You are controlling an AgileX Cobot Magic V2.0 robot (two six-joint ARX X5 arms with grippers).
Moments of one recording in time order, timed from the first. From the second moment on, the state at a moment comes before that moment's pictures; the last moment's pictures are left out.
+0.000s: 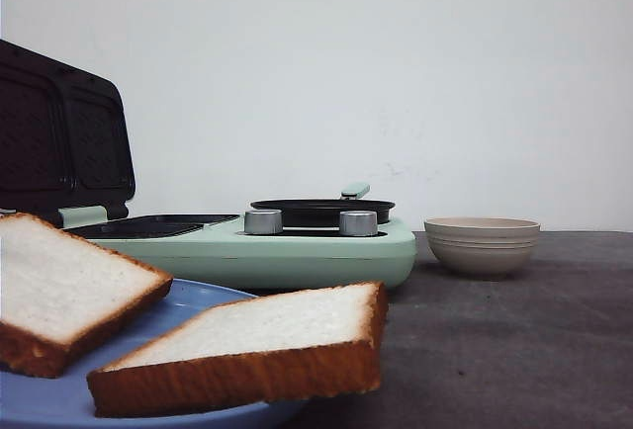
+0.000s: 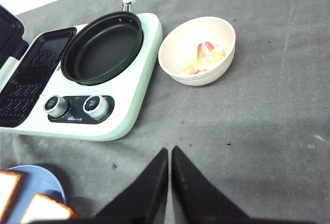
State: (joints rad) left arm -0.20 0.90 0.52 -0.63 0.50 -0.41; right arm 0.12 0.54 0.62 -0.57 -0.27 0.36
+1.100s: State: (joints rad) left arm -0.20 0.68 0.52 -0.54 0.39 -0.42; right arm 0.12 0.54 0.62 -0.57 -0.27 0.36
